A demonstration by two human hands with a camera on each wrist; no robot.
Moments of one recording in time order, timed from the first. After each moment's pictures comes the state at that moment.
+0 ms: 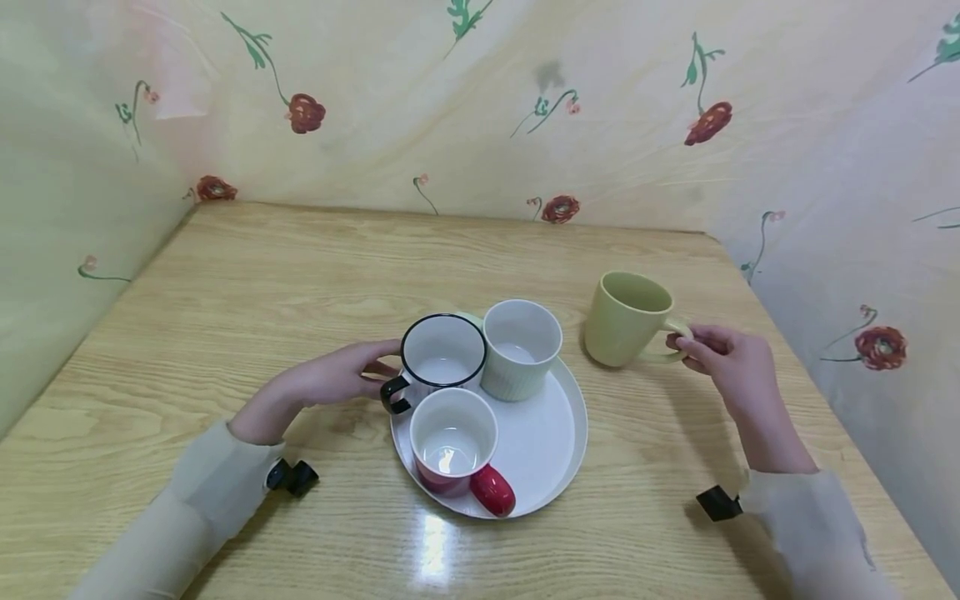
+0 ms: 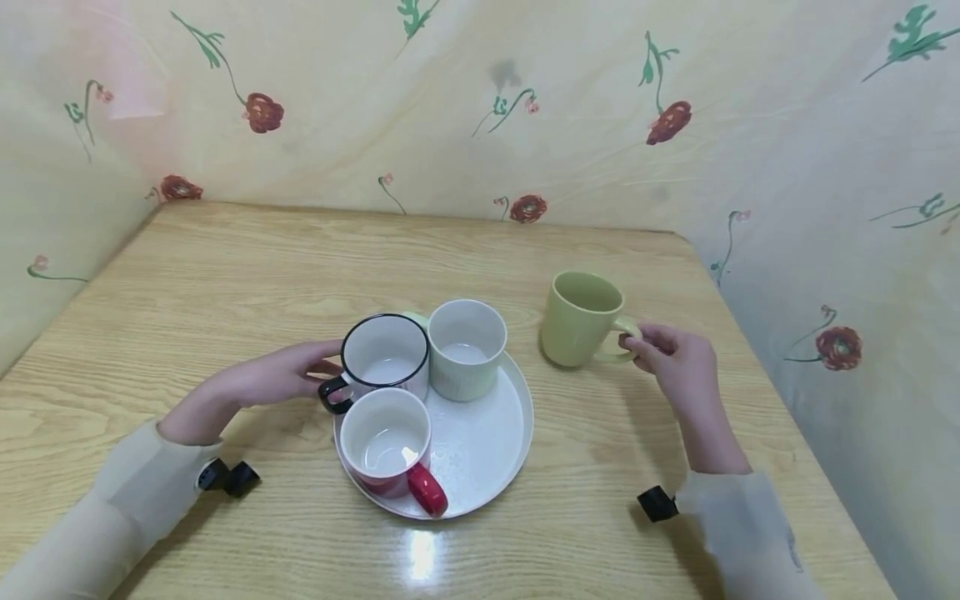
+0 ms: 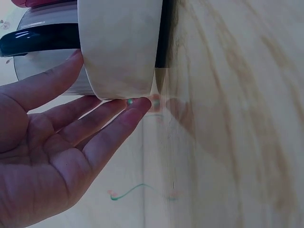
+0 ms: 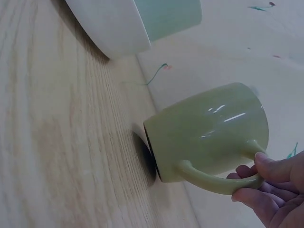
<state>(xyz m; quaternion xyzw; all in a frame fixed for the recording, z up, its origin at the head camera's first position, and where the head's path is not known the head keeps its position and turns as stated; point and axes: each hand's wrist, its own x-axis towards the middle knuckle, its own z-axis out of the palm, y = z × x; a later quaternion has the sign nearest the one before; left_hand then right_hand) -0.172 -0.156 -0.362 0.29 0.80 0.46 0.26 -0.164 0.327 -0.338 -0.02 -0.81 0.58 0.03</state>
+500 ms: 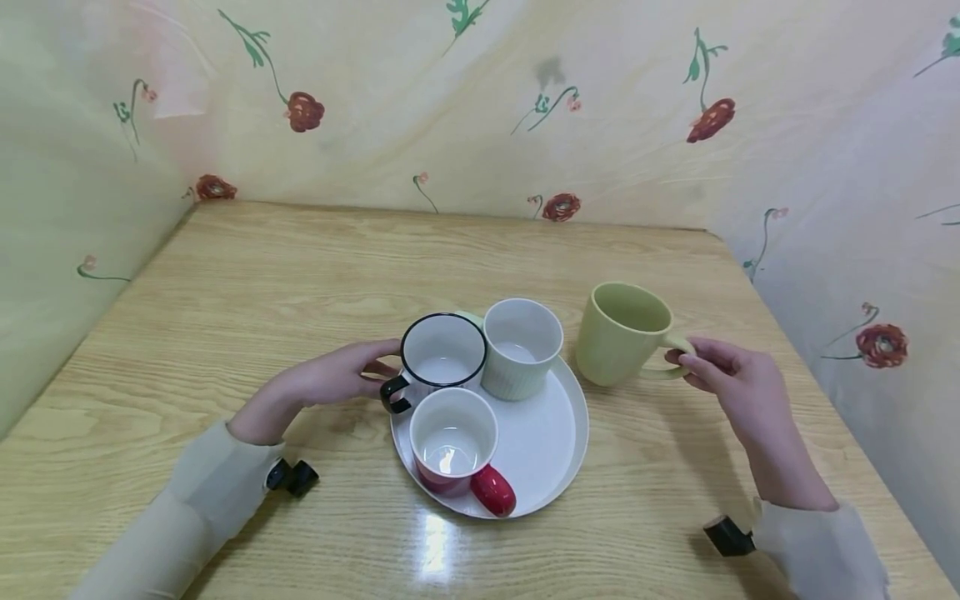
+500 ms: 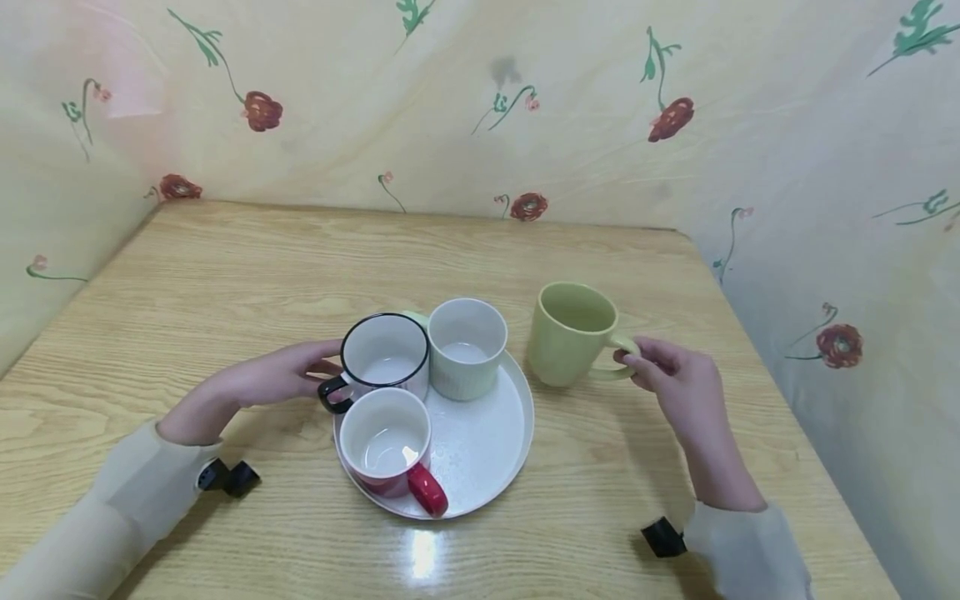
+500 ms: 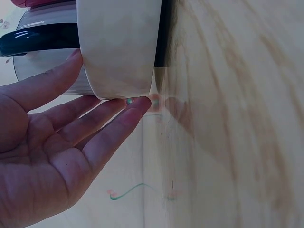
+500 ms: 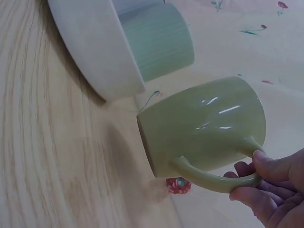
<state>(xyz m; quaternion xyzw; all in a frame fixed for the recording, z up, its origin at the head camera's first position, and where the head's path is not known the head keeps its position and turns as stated) -0.172 -0.157 -0.360 0.30 0.80 0.46 0.26 -0.133 0.315 -0.331 0.00 -0.86 0.51 0.04</state>
